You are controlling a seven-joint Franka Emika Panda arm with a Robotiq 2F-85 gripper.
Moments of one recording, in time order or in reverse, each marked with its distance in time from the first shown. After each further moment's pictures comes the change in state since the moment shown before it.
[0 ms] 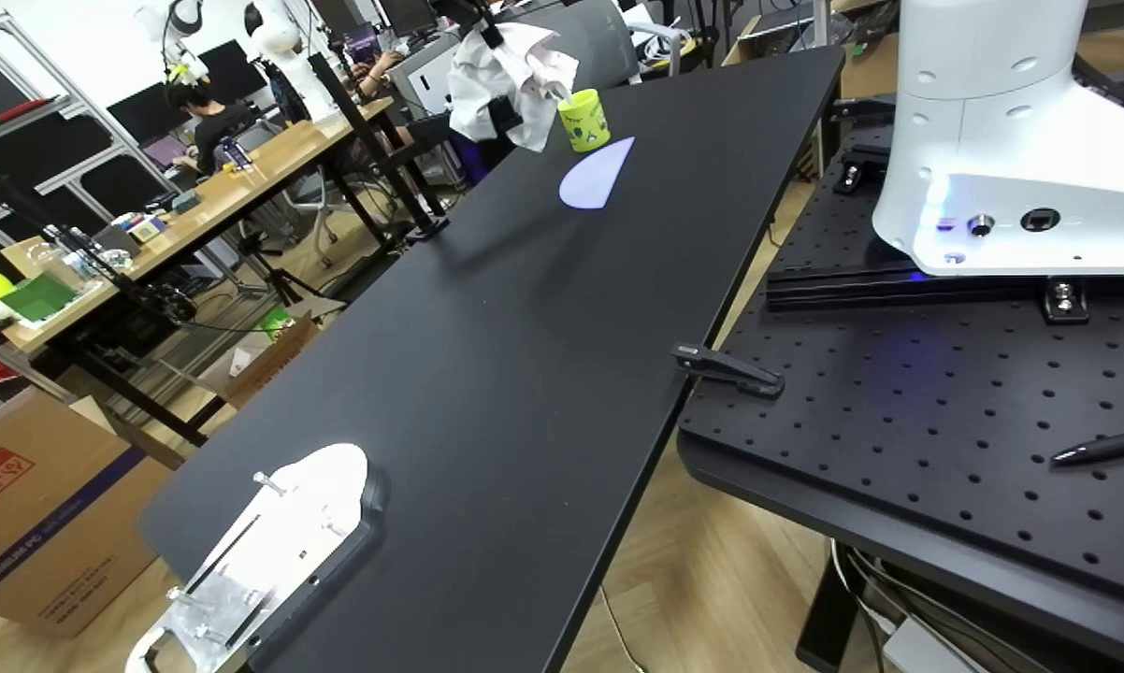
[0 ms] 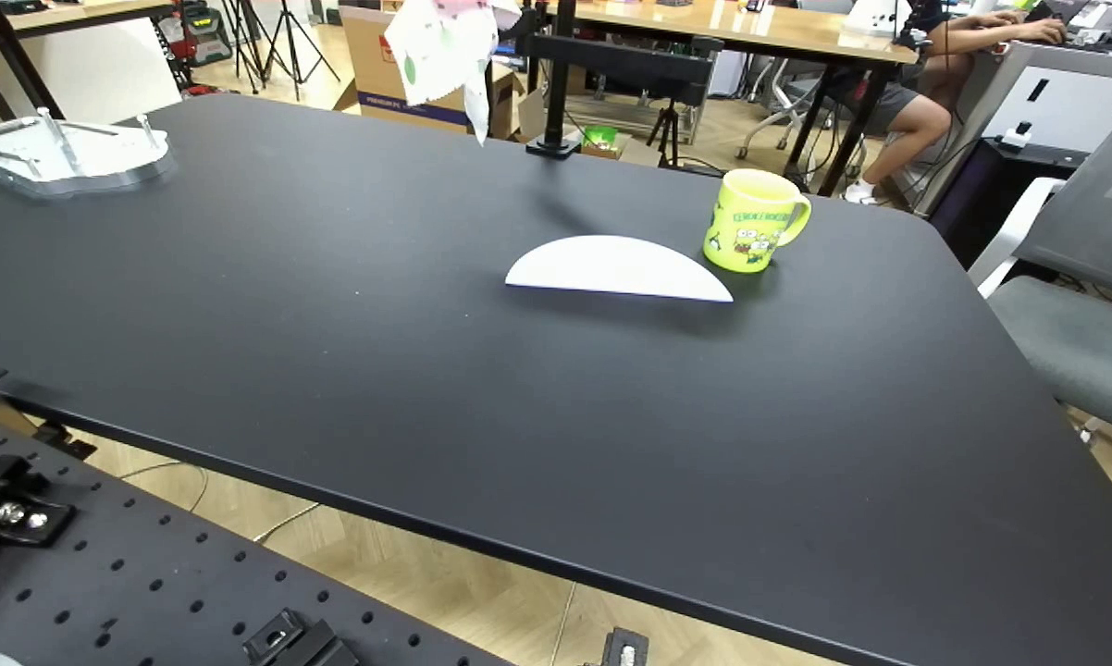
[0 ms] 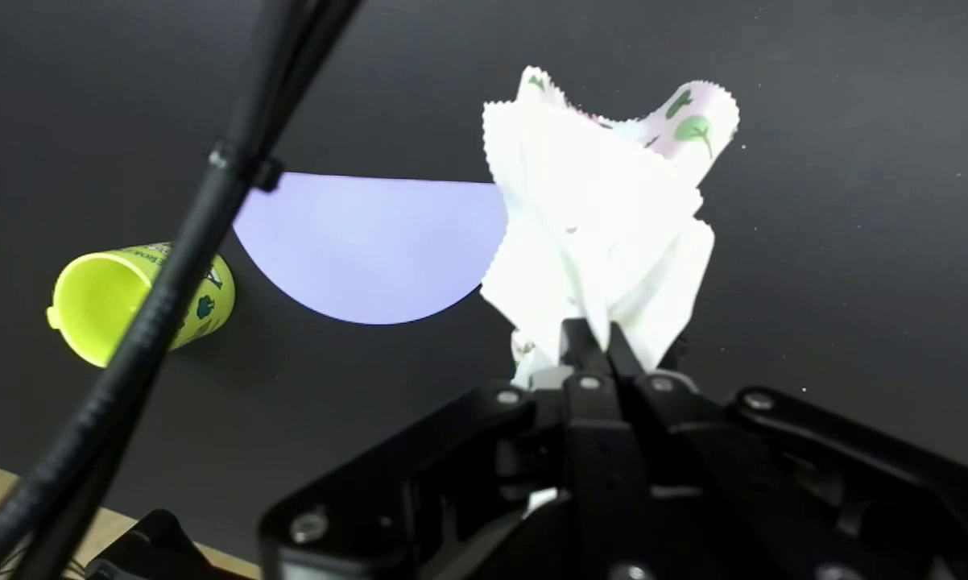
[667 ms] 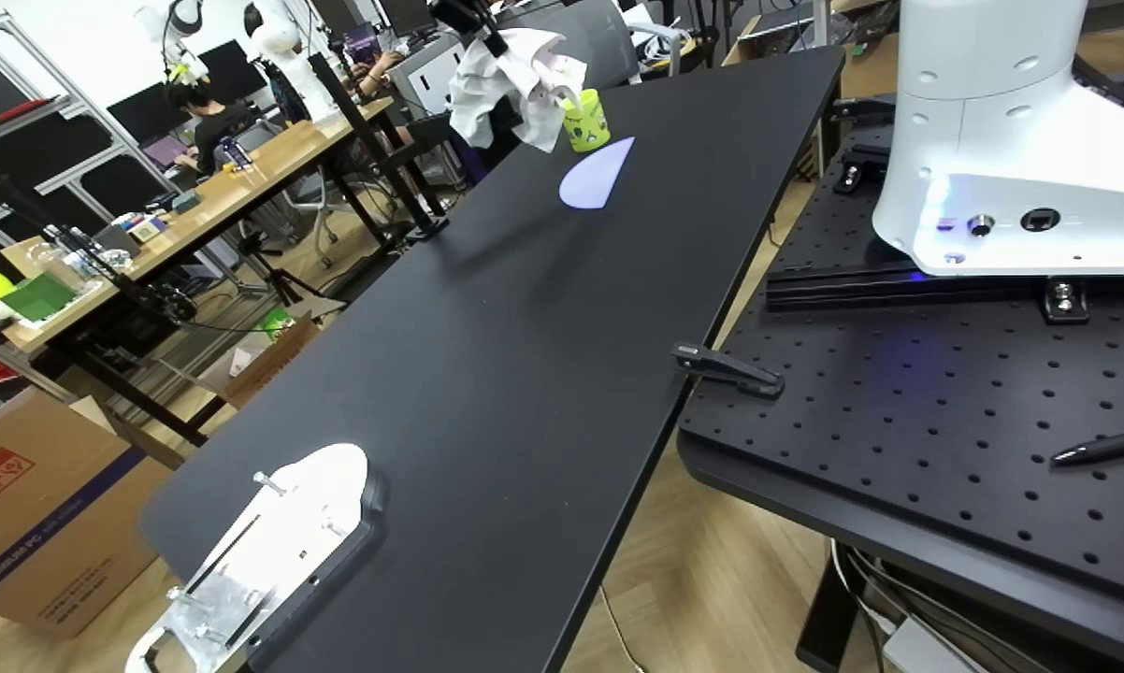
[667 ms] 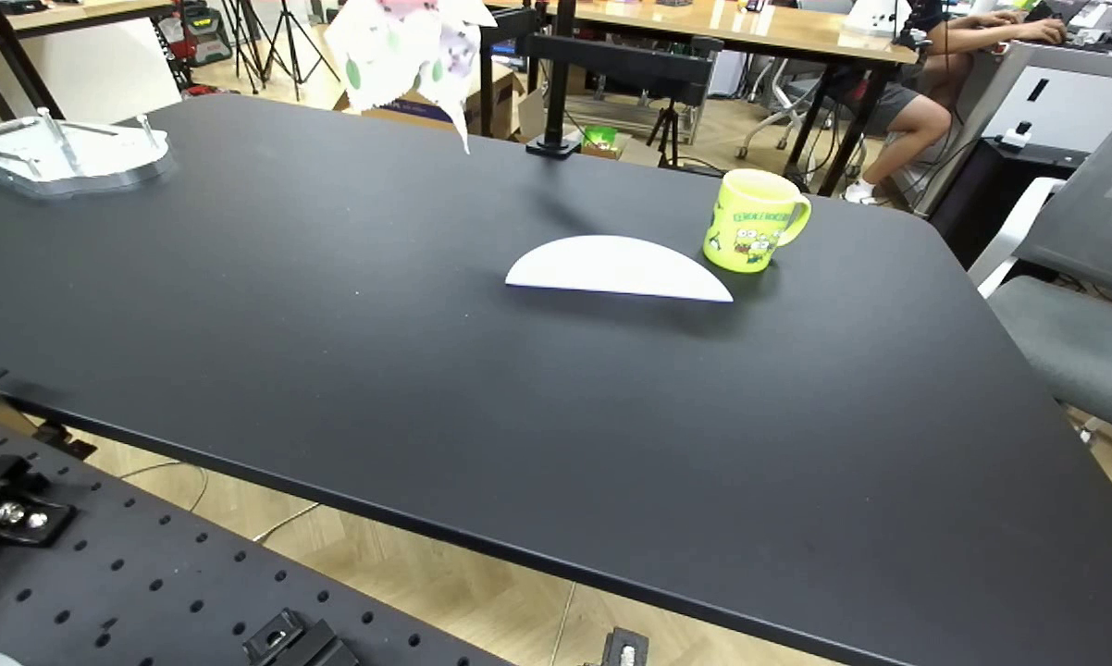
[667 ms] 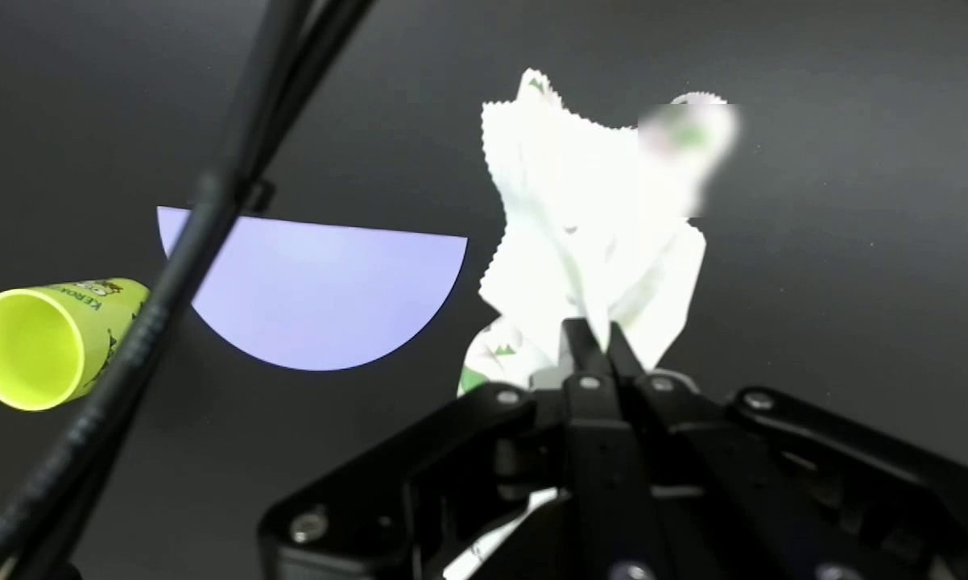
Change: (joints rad) arm 0.022 -0.009 0.029 -0.008 0.028 -0.093 -0.009
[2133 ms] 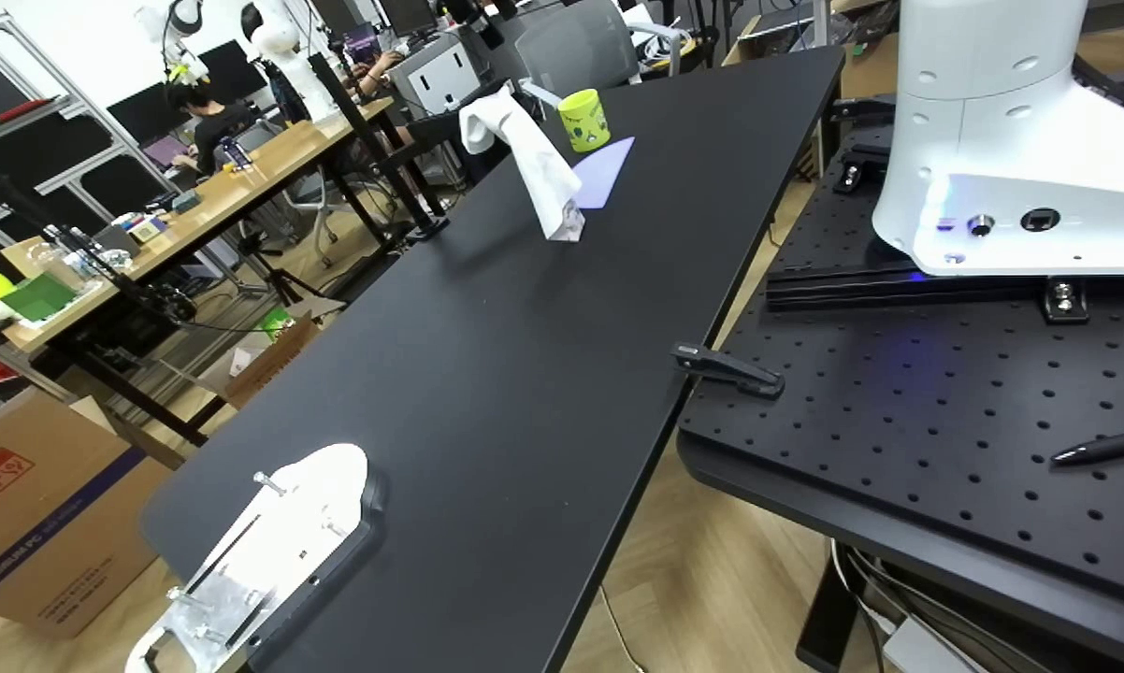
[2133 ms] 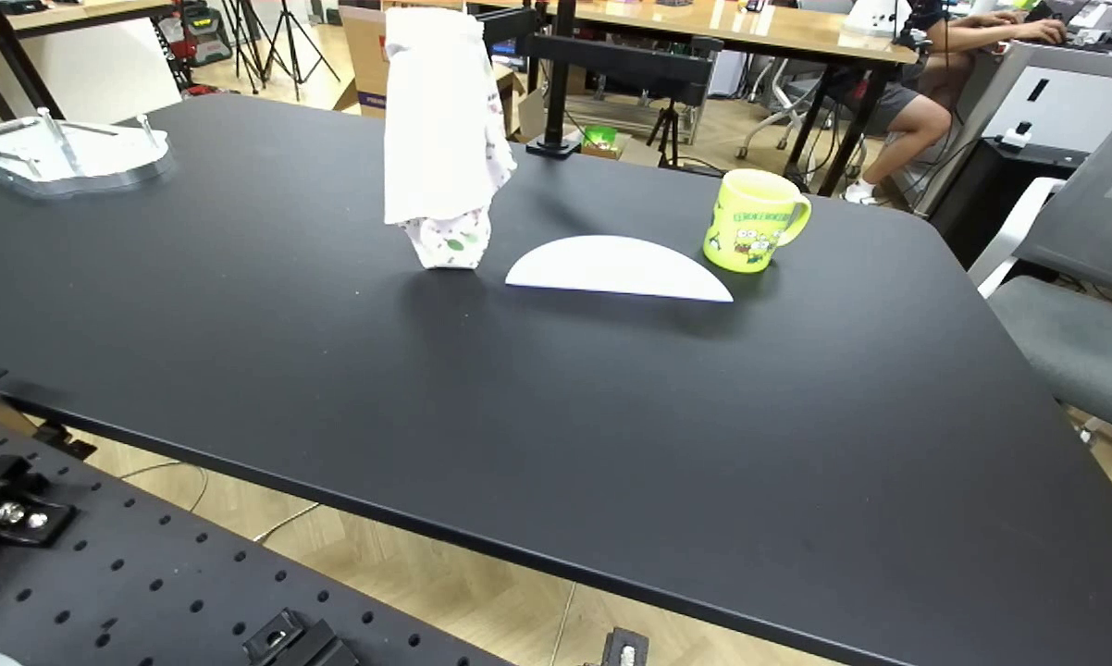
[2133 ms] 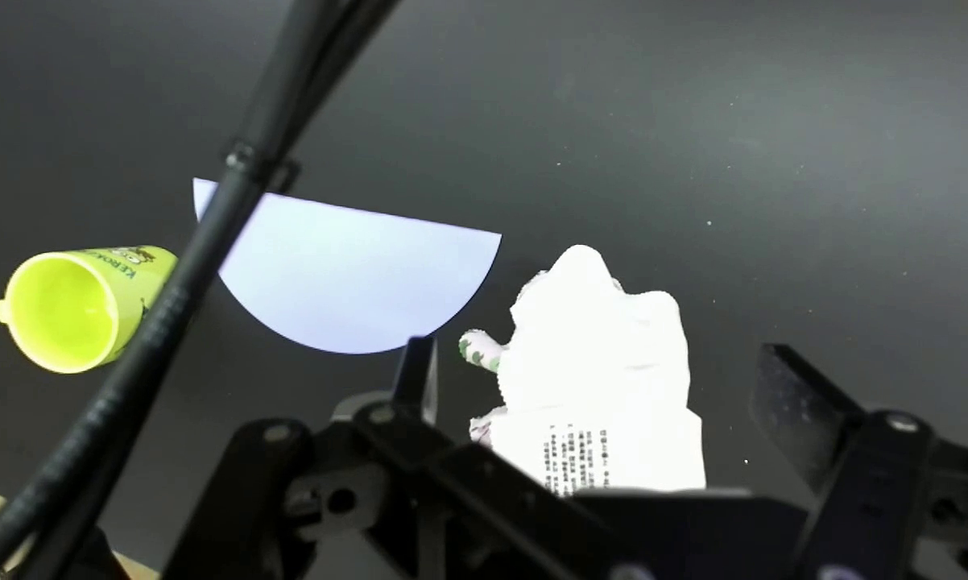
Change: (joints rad) arm -0.010 -0.043 -0.028 -0.046 -0.025 0.052 -0.103
